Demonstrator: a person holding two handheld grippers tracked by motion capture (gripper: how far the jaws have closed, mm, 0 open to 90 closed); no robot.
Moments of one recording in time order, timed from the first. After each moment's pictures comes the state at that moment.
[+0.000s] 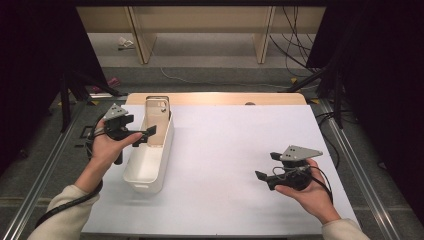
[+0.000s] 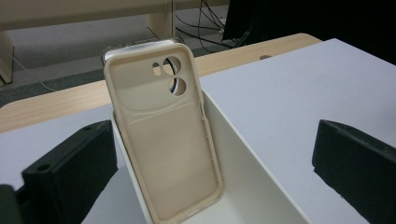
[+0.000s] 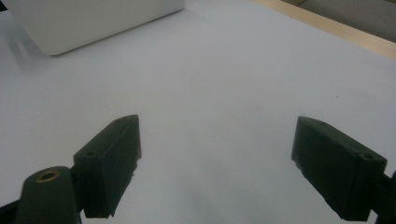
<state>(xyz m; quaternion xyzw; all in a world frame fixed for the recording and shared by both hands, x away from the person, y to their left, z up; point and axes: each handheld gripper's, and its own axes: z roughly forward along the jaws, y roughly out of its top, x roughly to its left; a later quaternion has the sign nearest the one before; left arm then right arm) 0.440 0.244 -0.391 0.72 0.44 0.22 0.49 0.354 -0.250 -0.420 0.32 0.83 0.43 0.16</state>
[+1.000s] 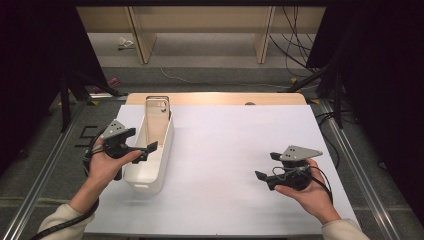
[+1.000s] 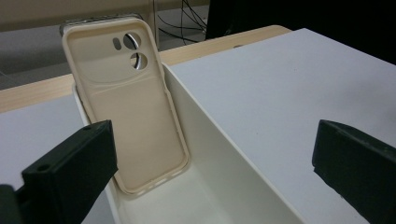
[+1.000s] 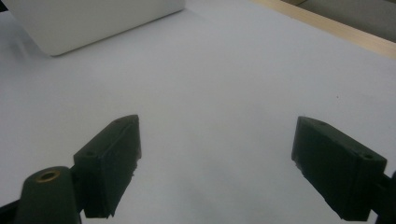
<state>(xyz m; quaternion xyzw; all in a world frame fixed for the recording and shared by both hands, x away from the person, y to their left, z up) 0.399 0.239 -0.405 0.73 0.42 0.21 0.50 0.354 -0.250 -0.419 0.32 0.83 0.43 0.16</state>
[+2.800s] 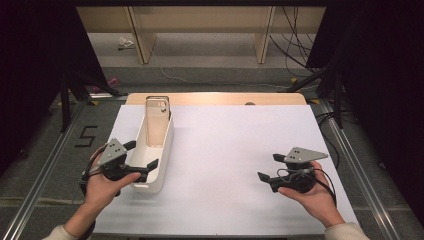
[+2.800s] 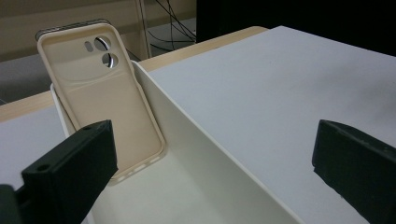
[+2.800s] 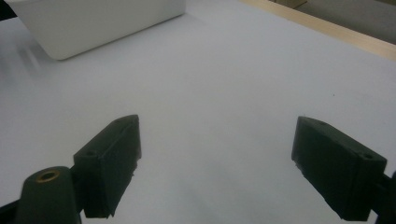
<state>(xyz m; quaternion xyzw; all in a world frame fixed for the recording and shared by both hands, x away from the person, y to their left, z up) 0.351 0.232 -0.416 0.74 0.37 0.24 0.51 0.346 -0.256 -0.416 0.32 0.82 0.44 0.16</state>
